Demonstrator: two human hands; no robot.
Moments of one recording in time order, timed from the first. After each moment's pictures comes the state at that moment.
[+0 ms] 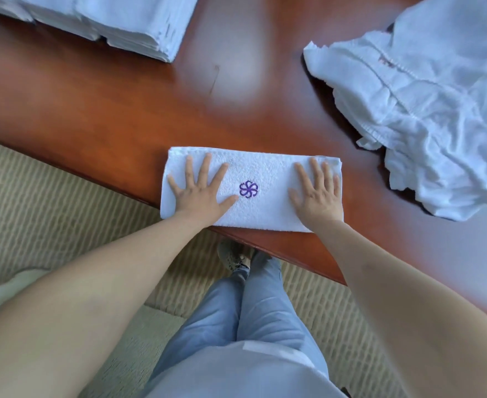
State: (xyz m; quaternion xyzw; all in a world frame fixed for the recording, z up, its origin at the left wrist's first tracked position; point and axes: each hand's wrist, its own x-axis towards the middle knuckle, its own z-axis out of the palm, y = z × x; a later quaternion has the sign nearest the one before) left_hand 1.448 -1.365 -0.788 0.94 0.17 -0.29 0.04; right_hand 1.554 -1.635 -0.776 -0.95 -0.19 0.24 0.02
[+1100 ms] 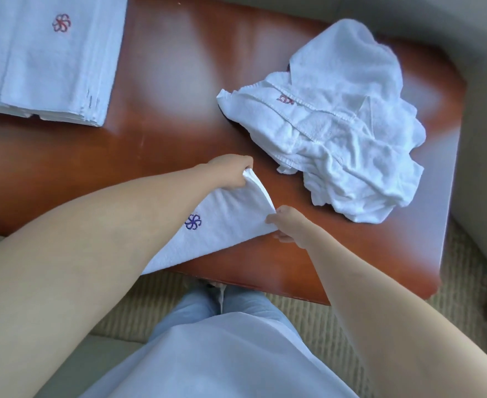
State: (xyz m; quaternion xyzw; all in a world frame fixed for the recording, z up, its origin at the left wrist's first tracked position) left_hand 1.696 -1.504 -0.692 0.90 -0.07 -0.38 0.18; right_hand 1.627 -1.713 -0.702 -0.74 0.24 0.53 0.34
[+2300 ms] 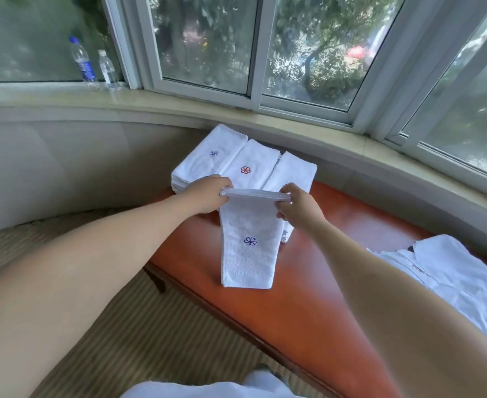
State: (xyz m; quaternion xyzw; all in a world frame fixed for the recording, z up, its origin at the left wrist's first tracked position) left_hand 1.473 -0.942 -0.441 0.96 0.11 -0.02 0.24; right_hand 1.573 -1.187 -0.432 -0.91 -0.22 0.14 0.33
